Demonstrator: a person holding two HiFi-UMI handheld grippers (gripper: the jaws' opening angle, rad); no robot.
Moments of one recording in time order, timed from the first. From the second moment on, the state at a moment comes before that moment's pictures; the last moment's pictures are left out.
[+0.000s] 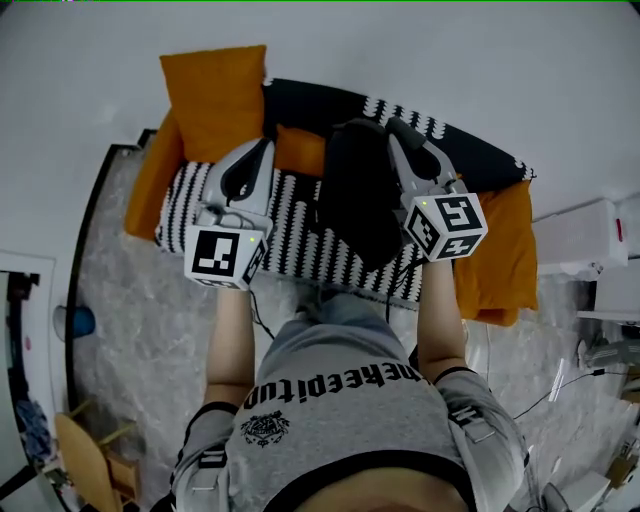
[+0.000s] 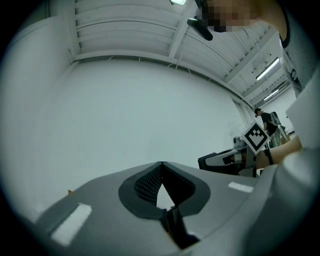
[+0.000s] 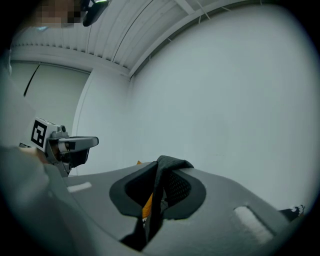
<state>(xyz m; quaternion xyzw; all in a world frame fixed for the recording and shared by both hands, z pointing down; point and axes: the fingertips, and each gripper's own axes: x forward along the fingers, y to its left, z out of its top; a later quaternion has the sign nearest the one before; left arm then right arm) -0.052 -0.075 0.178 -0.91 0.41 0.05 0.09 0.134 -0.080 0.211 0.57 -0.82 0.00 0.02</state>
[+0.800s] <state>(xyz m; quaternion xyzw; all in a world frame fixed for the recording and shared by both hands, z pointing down) -0.050 -0.049 0.174 -0.92 0.39 0.06 0.09 0.143 -0.020 0.187 0.61 -0.80 -0.03 0.00</state>
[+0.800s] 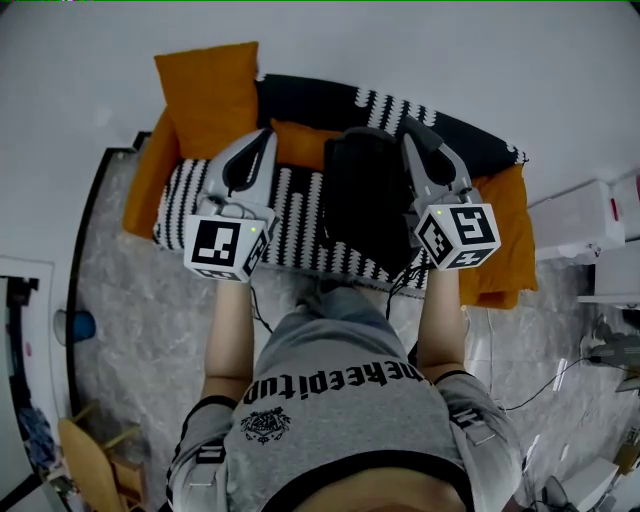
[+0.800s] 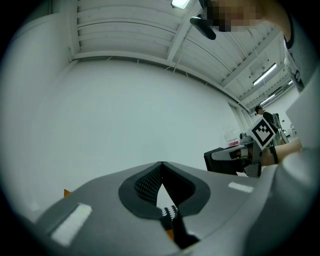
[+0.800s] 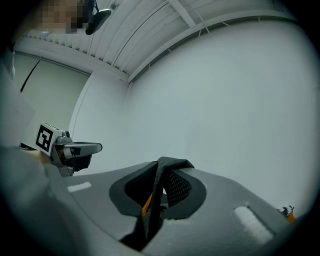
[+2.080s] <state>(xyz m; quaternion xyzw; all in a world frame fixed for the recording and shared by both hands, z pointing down) -0.058 -0.034 0.173 -0.91 0.39 0.06 0.09 0.130 -0.002 0.182 0.60 -0.80 -0.04 -0.02</state>
